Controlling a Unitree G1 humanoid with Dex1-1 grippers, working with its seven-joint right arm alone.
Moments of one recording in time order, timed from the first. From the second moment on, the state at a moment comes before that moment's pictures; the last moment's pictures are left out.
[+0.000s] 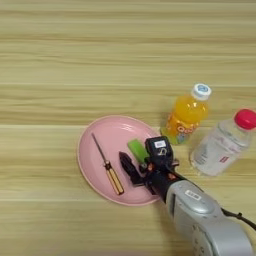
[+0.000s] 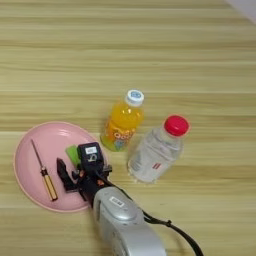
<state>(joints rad) 0.28 -0.16 0.10 -0.55 0.14 0.76 0.14</state>
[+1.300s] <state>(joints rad) 0.28 -0.16 0.10 -0.56 0.14 0.77 0.15</state>
